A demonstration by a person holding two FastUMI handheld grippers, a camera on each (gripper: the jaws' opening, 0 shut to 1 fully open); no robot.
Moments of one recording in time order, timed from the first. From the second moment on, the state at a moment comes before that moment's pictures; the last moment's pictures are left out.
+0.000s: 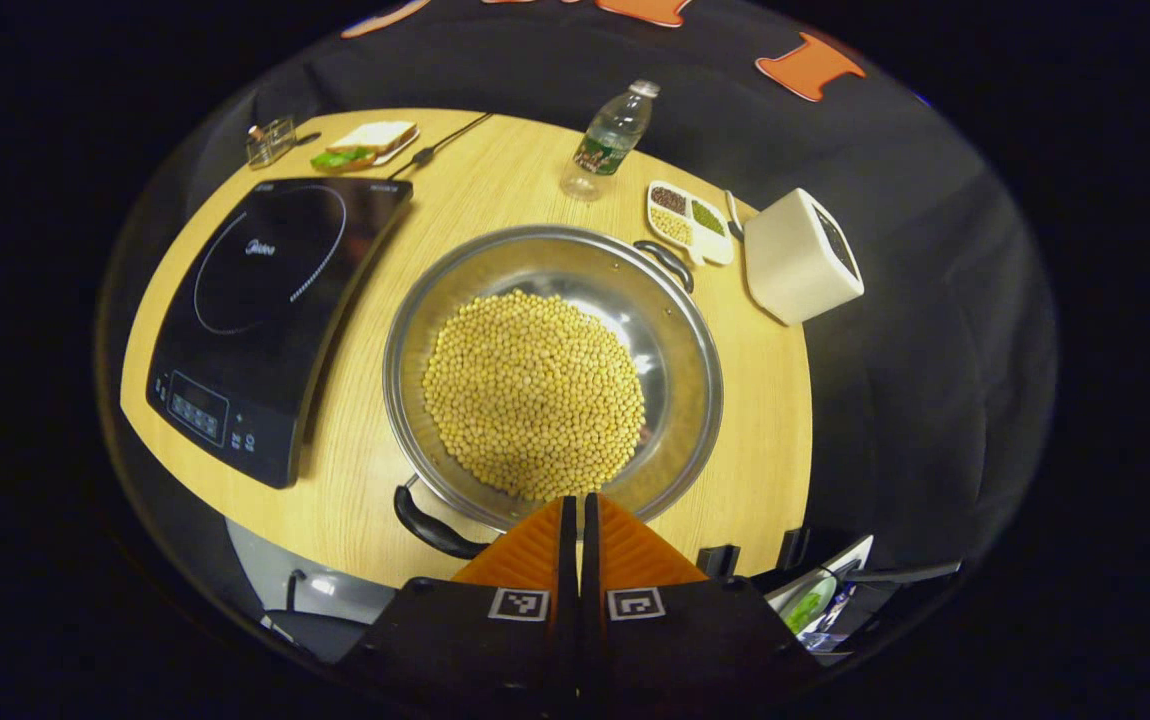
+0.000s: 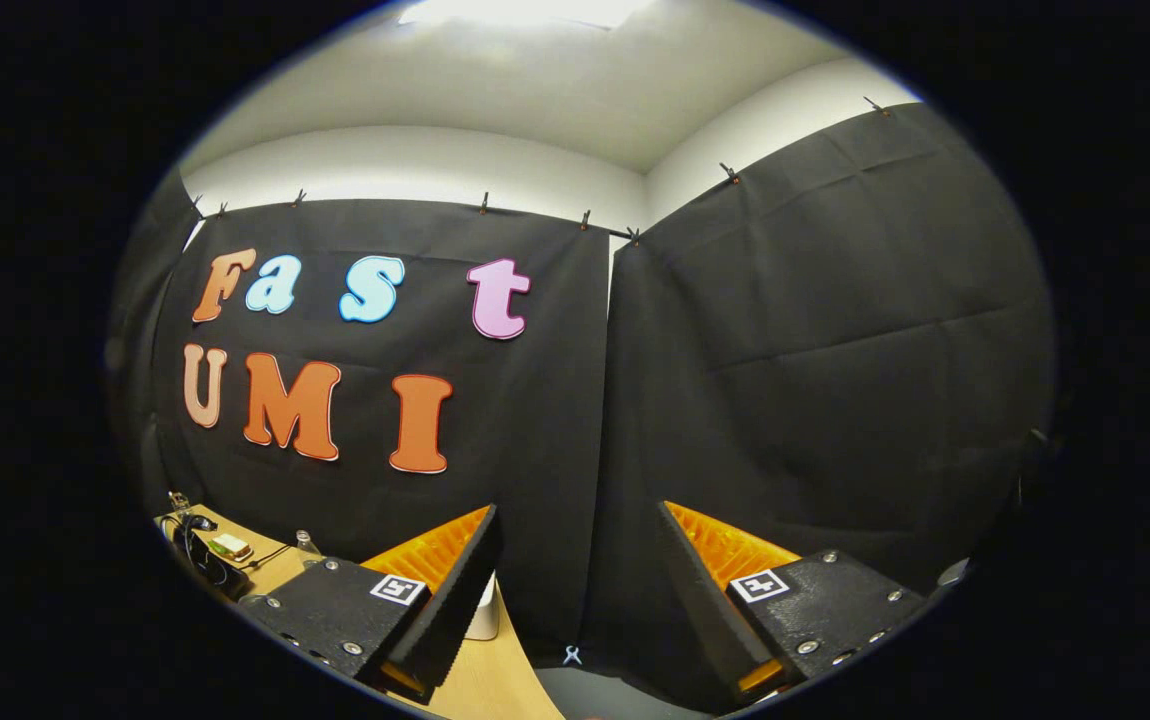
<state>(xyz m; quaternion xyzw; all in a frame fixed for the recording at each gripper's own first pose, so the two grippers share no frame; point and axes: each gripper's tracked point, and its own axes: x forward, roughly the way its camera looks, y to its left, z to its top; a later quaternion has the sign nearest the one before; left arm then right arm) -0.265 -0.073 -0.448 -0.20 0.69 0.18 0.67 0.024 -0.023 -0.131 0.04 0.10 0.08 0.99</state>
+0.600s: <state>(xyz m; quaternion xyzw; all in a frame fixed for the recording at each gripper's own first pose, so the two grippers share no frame) -0.340 -0.089 -0.503 -0.21 0.78 0.21 0.55 0.020 -0.020 -0.159 0.03 0.15 0.06 0.99</state>
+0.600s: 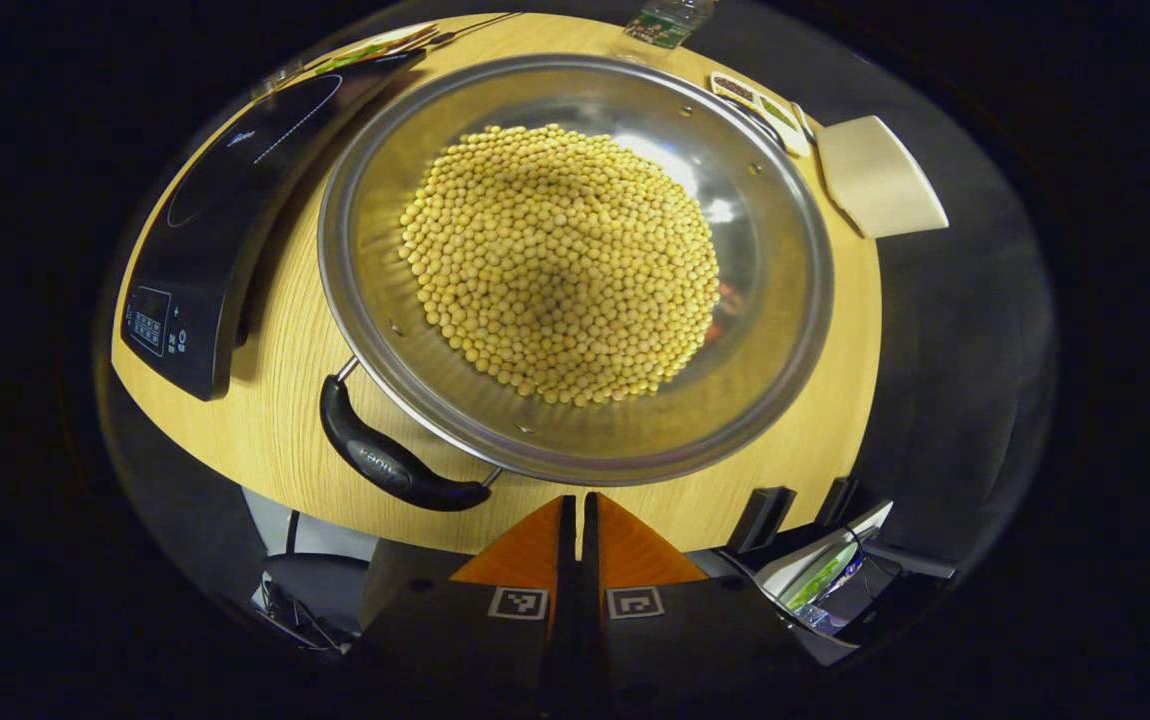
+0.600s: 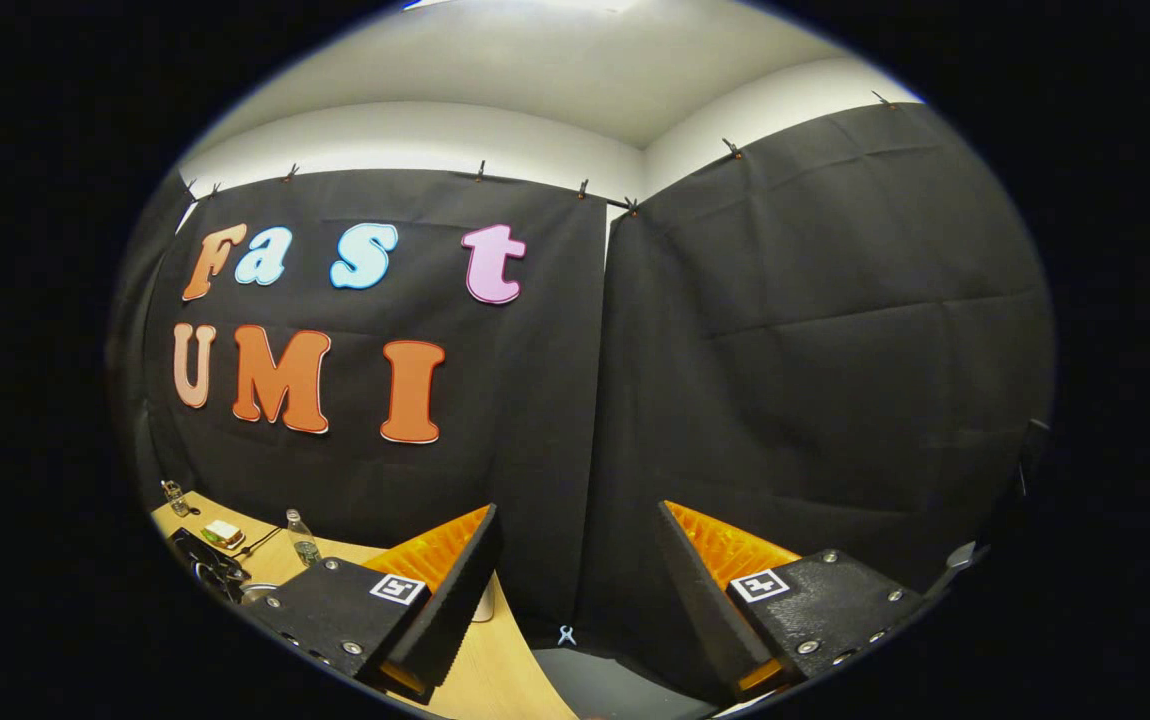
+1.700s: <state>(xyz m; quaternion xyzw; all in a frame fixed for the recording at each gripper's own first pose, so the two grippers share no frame) -0.332 0.032 -0.503 -0.03 0.76 0.29 0.59 0.010 0.000 -0.180 0.03 0.19 0.05 0.98</state>
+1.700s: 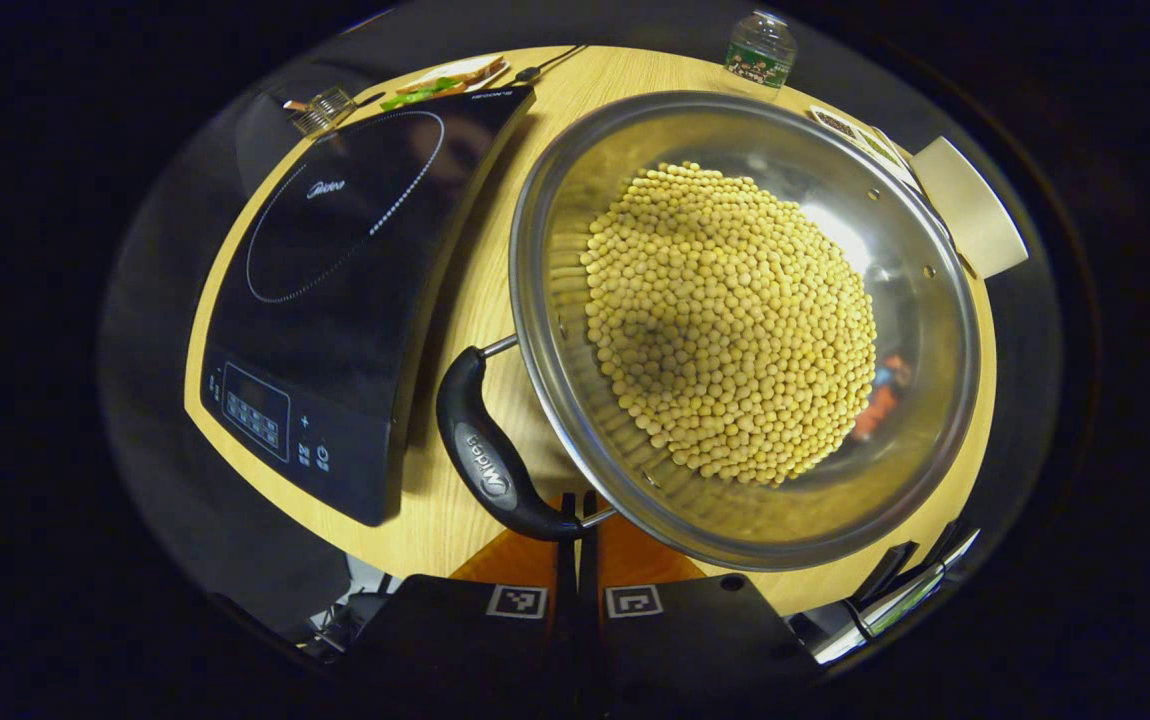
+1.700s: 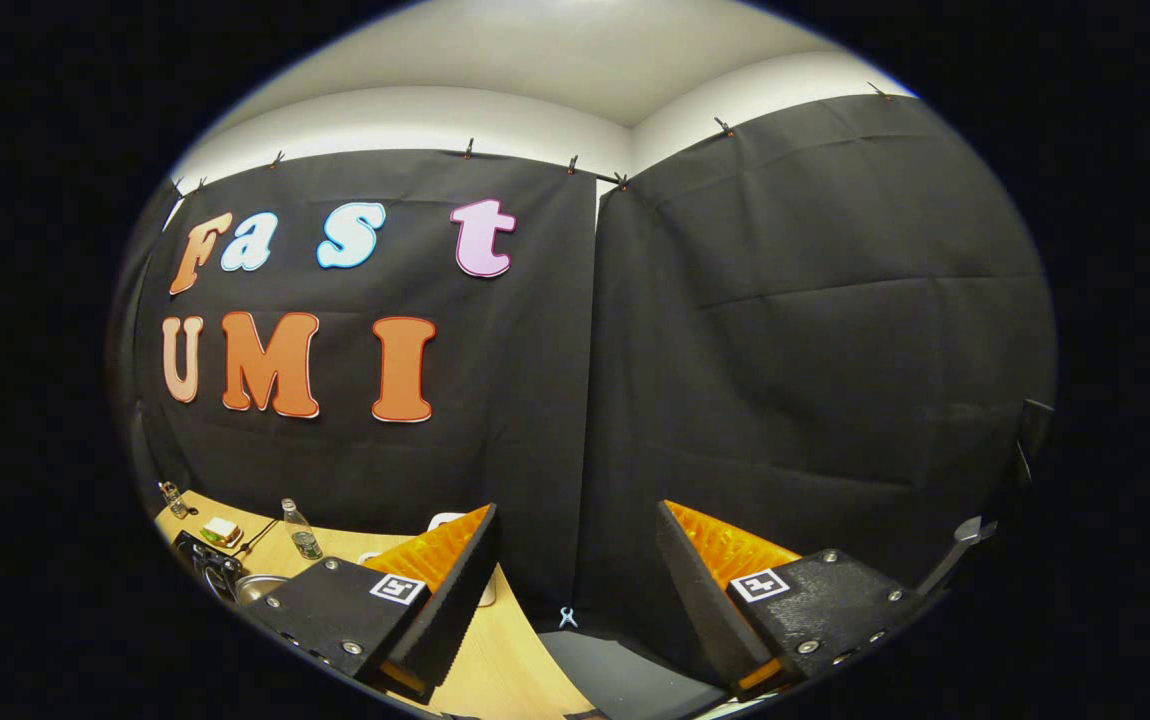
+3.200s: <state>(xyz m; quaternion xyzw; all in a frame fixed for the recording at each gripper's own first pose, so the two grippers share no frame) -0.272 0.123 -0.544 0.12 0.69 0.13 0.71 -0.023 0.079 -0.218 0.02 0.28 0.06 0.96</state>
